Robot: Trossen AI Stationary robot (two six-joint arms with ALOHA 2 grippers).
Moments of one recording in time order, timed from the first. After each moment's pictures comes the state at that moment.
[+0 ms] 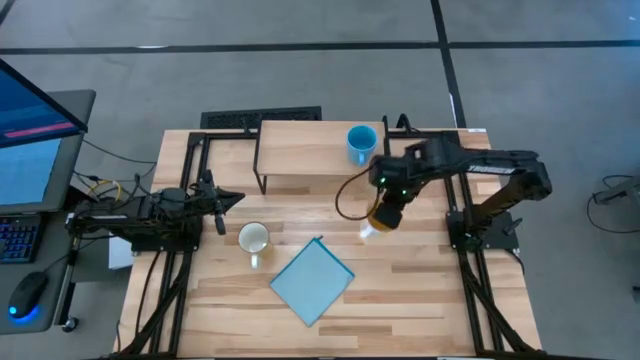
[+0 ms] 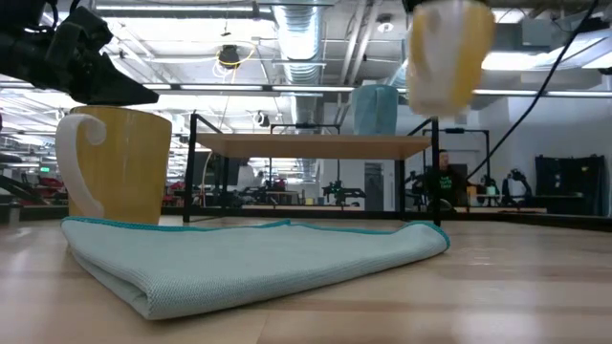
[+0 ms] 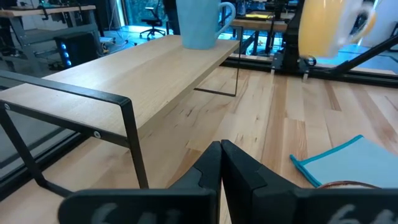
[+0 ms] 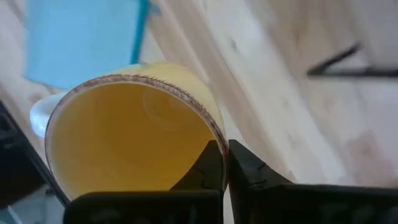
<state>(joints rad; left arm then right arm) 0.00 0.09 0.17 -0.26 -0.35 -0.09 -0.02 1.49 1.61 -1.44 -0.06 0.46</state>
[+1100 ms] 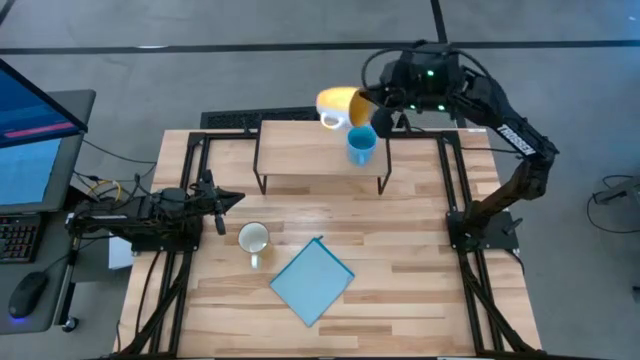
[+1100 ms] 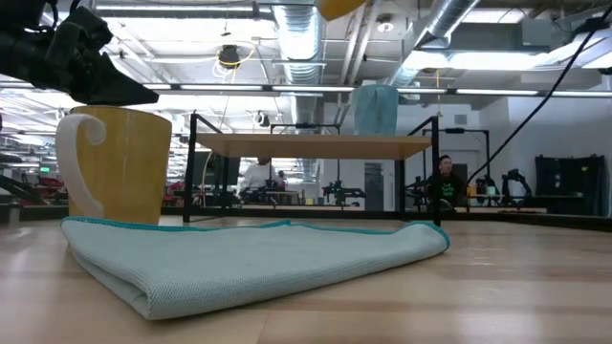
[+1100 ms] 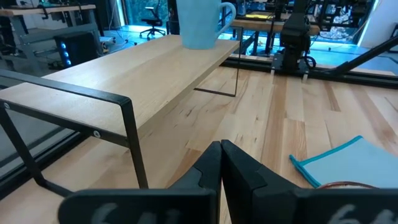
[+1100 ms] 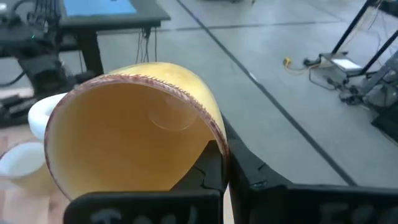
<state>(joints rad) 0.00 0.08 0.17 -0.26 -0.35 -0.10 -0.42 1.51 2.01 -0.93 0.02 -0.19</state>
